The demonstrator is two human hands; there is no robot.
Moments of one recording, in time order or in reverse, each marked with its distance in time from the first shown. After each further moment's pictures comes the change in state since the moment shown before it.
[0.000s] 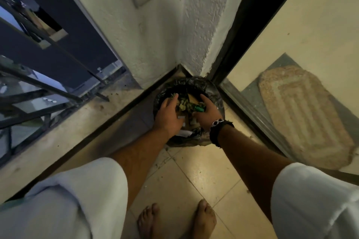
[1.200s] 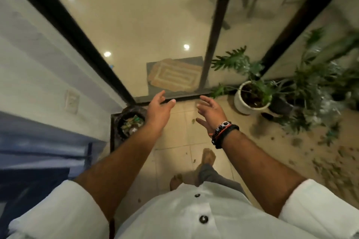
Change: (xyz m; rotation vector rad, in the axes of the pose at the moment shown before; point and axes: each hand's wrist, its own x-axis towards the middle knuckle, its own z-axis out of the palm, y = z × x) left_hand -0.493 0.299 -0.187 -0.212 -0.474 0.340; right_hand -0.633 -0.053 -0.114 1.331 0.783 0.138
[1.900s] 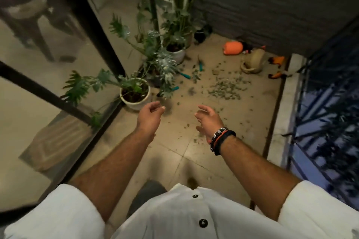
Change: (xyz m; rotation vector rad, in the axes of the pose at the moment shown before) left_hand -0.212 -0.007 0.337 0.437 -0.769 0.175; right_hand -0.178 0.099 -0.362 0.526 0.764 -0.090
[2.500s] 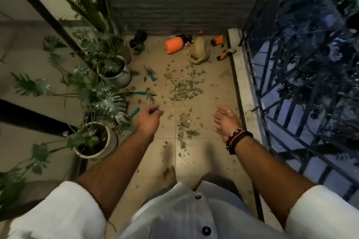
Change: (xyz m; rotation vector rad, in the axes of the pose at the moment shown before) left_hand 0.128 0.085 0.195 0.242 -0.348 0.106; right_hand 0.104 -0.052 -0.156 0.382 0.504 0.071
